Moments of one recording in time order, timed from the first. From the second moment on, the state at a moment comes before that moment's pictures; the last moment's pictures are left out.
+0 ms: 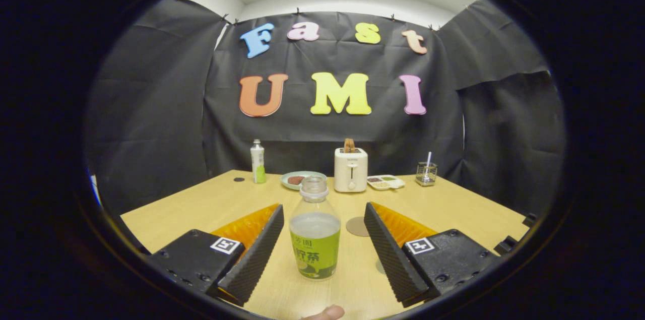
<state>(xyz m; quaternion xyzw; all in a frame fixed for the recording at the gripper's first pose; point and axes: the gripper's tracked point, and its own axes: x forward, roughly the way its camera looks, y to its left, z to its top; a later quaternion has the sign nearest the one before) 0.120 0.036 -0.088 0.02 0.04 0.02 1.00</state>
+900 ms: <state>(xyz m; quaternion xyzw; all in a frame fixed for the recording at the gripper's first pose) 0.160 0.039 -0.130 0.00 0.07 -0.02 1.00</state>
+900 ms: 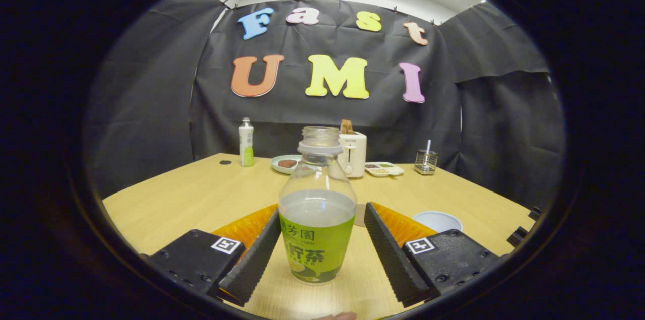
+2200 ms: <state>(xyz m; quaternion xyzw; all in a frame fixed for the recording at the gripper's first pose) 0.145 0.071 -0.115 0.11 0.09 0.05 0.99</state>
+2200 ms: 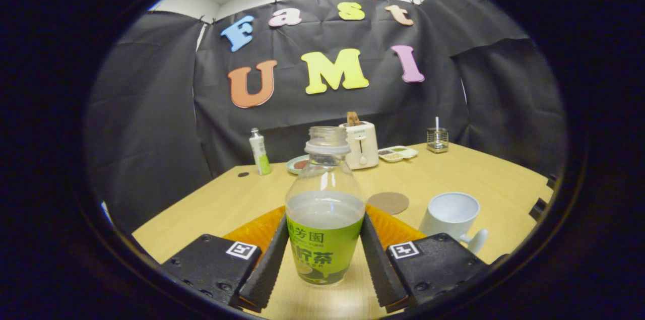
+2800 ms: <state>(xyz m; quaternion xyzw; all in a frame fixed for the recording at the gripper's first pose) 0.150 0.058 -0.040 0.34 0.07 0.10 0.93</state>
